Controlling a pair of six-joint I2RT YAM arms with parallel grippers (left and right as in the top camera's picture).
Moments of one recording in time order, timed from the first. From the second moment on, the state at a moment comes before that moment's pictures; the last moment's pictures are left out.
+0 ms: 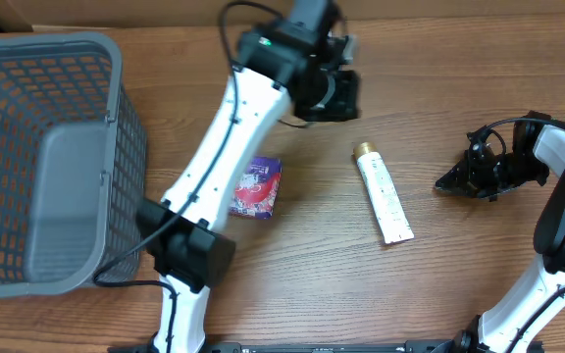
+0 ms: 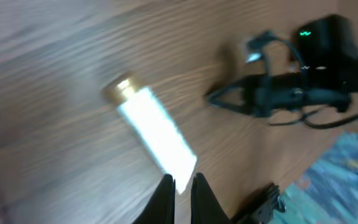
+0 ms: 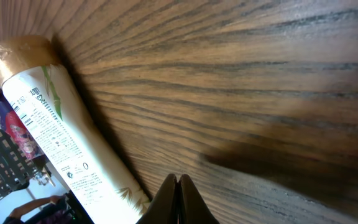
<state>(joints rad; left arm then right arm) -0.53 2.13 2.31 -1.31 0.45 -0.39 -0.33 2.08 1.29 -1.01 -0.70 -0.17</state>
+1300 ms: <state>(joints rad) -0.52 2.17 1.43 -0.11 0.71 -0.79 -0.25 2.08 1.28 -1.04 -0.75 -0.17</state>
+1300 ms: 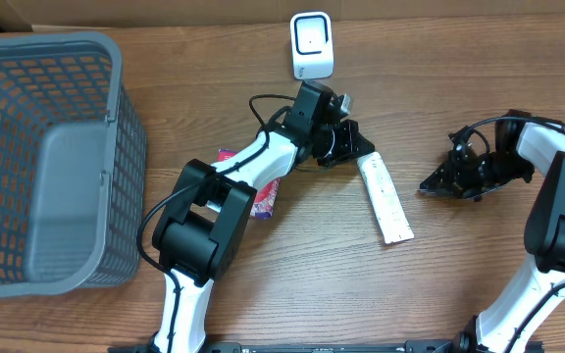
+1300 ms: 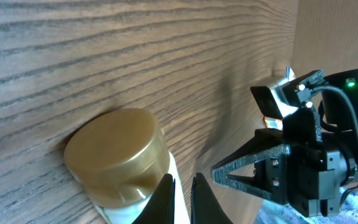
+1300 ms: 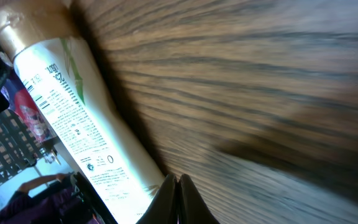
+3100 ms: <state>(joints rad) -0.50 2.21 1.36 -0.19 0.69 -0.81 -0.11 2.06 1.00 -0.68 -1.10 -0.38</state>
